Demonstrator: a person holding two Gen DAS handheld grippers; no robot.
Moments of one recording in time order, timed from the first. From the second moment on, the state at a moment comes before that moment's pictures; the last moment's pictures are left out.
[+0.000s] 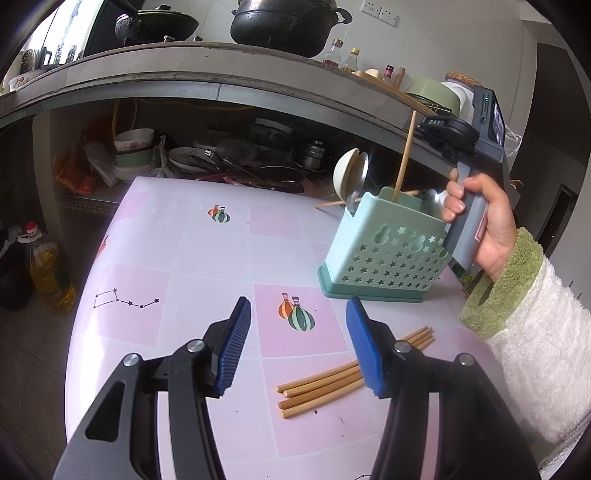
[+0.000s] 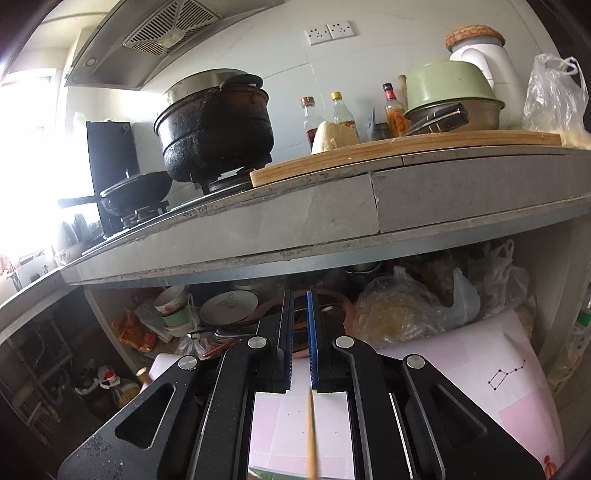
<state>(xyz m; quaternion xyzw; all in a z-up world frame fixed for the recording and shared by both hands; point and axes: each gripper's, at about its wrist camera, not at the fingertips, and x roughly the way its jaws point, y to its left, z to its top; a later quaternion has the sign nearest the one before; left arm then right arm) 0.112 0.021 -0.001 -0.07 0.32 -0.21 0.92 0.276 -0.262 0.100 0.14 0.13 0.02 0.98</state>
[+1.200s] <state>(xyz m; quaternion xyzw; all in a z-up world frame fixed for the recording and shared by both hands) 0.126 -0.004 -0.025 -0.03 0.36 -0.19 0.91 0.378 -0.285 0.060 -0.13 0.49 0.18 0.84</state>
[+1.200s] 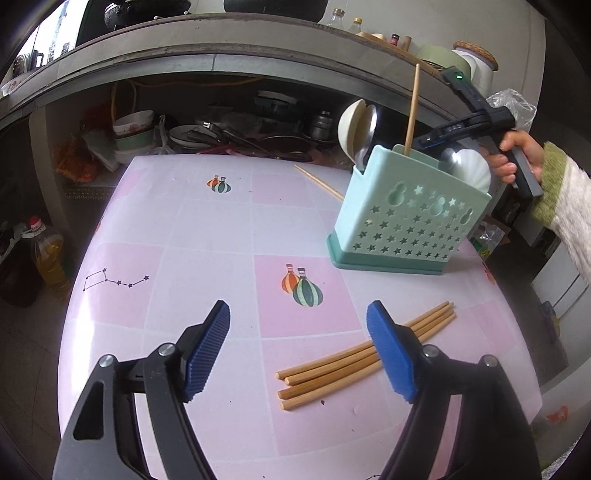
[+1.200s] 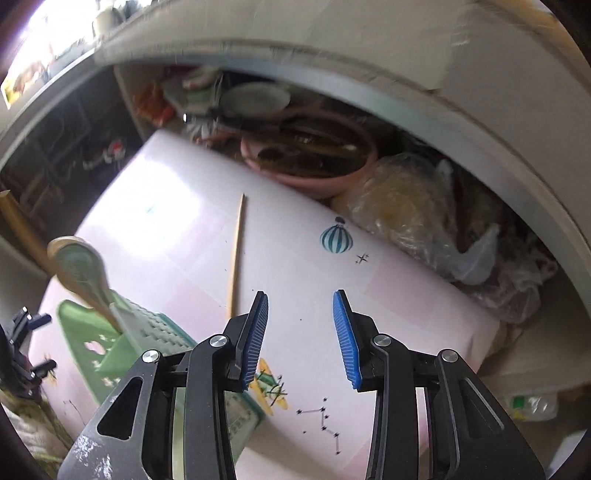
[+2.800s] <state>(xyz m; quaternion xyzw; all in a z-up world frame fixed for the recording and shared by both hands) 0.149 0.047 -0.039 -0.08 0.37 -0.13 0.92 0.489 -0.148 -0.036 -0.25 0.58 0.26 0.73</state>
